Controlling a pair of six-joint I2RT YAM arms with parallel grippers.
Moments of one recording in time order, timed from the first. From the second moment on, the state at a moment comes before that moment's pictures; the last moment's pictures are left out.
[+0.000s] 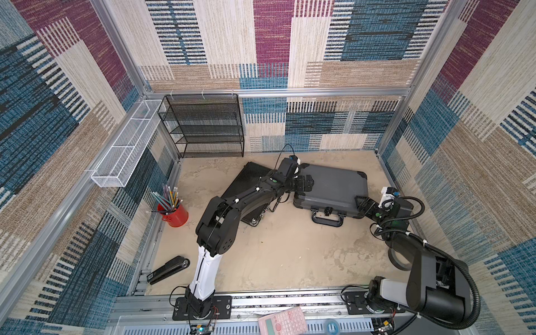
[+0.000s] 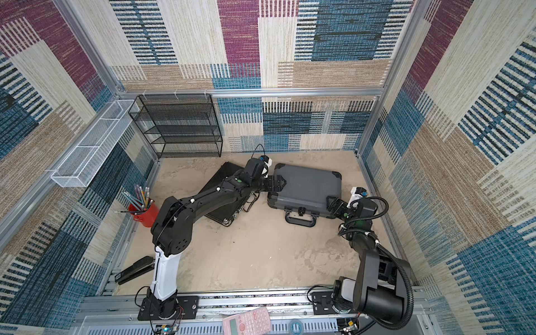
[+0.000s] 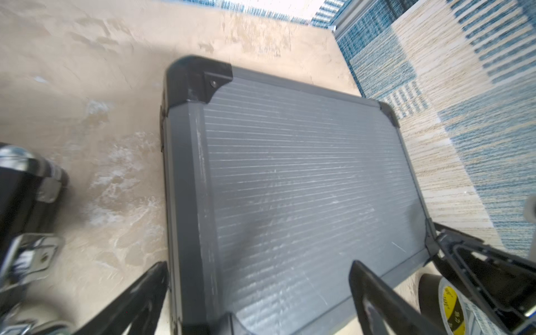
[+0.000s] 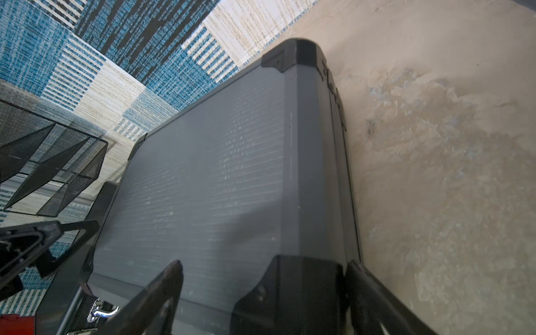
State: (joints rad) left arm -0.69 2.07 1.63 -0.18 0.14 -0.53; right arm -0.32 1.25 0.42 0.32 -0.51 0.45
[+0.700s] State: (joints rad) left arm -0.88 1.75 0.95 0.31 -0.02 -0.72; right arm -0.33 1.05 0.29 0.33 -0.52 0.46
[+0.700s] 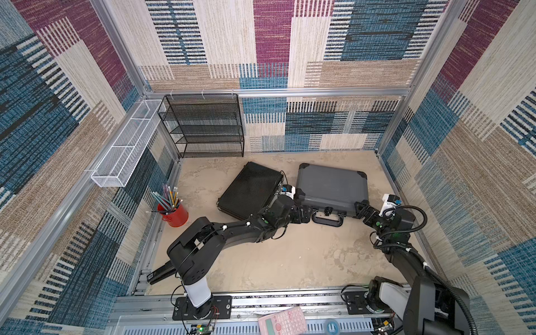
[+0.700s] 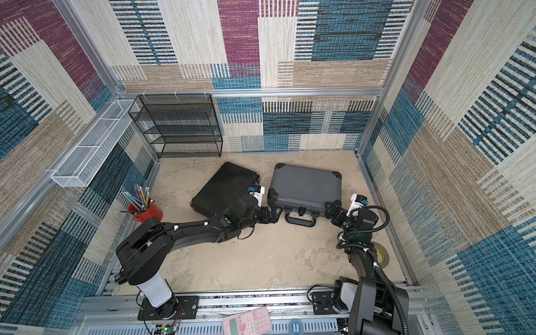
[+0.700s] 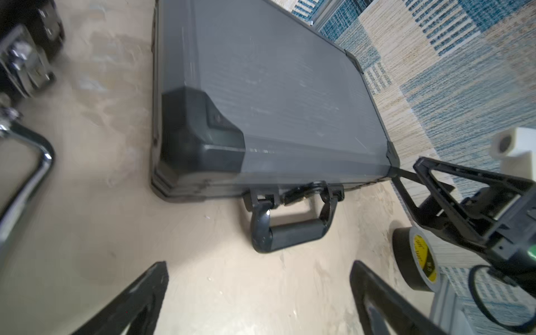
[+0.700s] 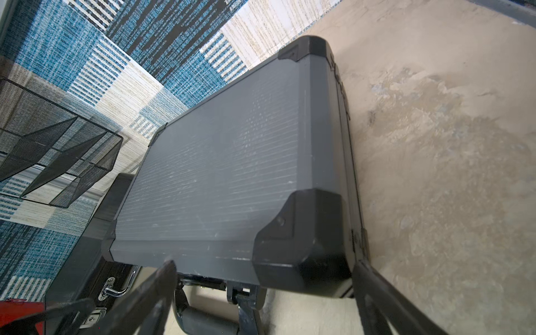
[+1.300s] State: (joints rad) left arm -0.94 1.94 0.91 0.60 0.01 -0.92; right arm -0.32 1.00 0.20 0.34 -0.65 0.51
